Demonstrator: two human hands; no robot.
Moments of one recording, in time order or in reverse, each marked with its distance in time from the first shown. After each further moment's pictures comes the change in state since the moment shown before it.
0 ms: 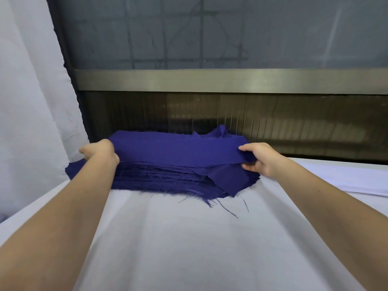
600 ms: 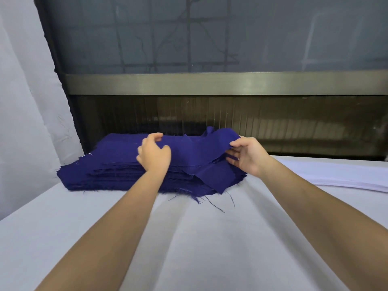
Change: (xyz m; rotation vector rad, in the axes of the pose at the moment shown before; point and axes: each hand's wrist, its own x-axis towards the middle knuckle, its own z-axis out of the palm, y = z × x) left_hand -0.131 -0.040 0.054 0.293 -0.277 0.672; right_hand -0.024 0.002 -0.005 0.297 -0.276 -0.151
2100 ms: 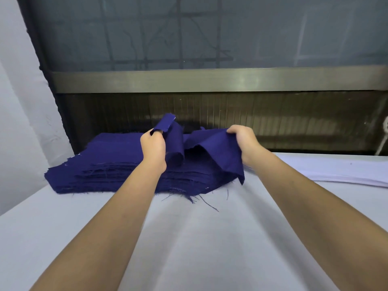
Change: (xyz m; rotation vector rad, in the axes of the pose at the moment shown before) left_hand -0.007 0.044 -0.002 -0.675 -0.171 -0.362; right_hand 0.008 -0.015 0.014 -0.205 0.325 -0.085
